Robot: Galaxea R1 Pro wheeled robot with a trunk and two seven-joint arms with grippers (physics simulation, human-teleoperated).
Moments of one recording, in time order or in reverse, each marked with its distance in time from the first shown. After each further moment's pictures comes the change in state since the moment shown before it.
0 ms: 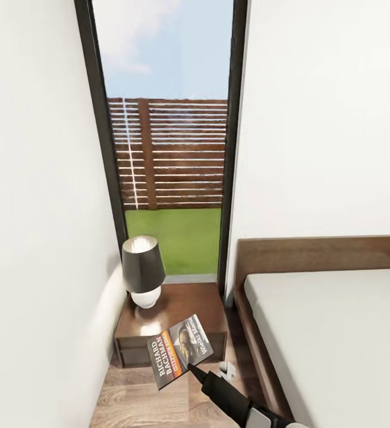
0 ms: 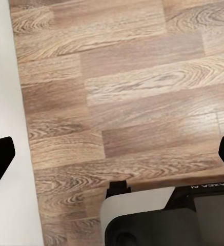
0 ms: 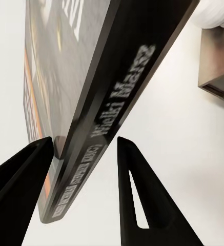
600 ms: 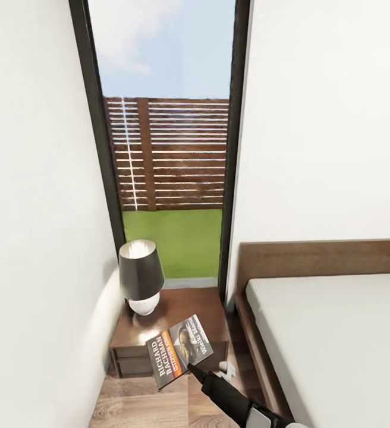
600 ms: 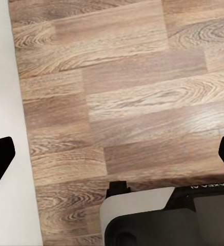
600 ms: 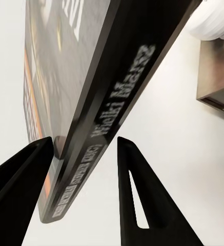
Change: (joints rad) left arm 0.000 0.000 0.000 0.000 0.002 0.000 0.000; right arm 0.000 0.000 0.000 0.000 0.000 0.000 0.000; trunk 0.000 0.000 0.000
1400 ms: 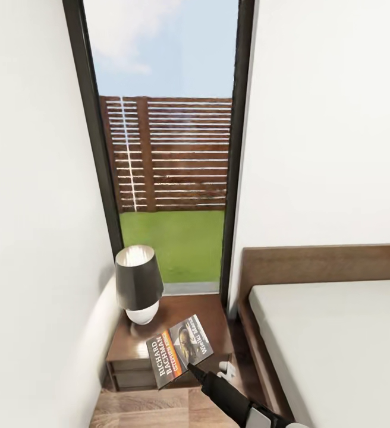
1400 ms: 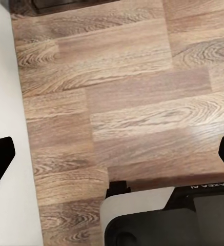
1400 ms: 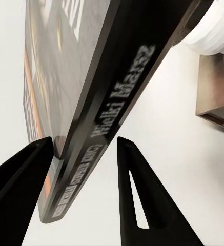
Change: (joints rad) left arm 0.000 0.000 0.000 0.000 0.000 0.000 0.000; right arm 0.000 0.000 -0.001 0.001 0.000 0.000 0.000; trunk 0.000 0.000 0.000
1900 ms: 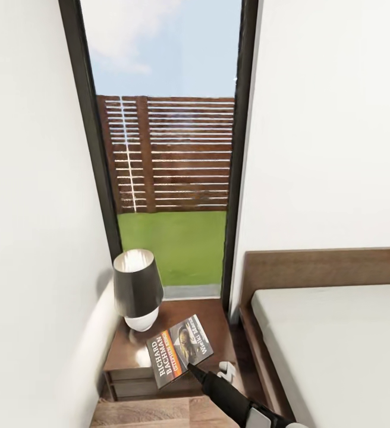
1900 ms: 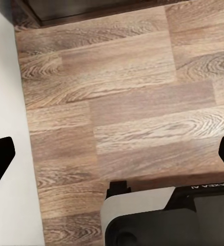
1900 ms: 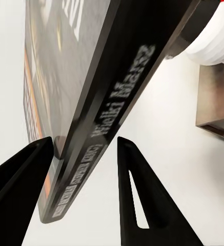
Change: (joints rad) left arm 0.000 0.001 0.000 -0.001 0.000 0.000 0.000; right arm 0.000 0.000 0.000 0.000 0.000 0.000 0.000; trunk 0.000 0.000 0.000
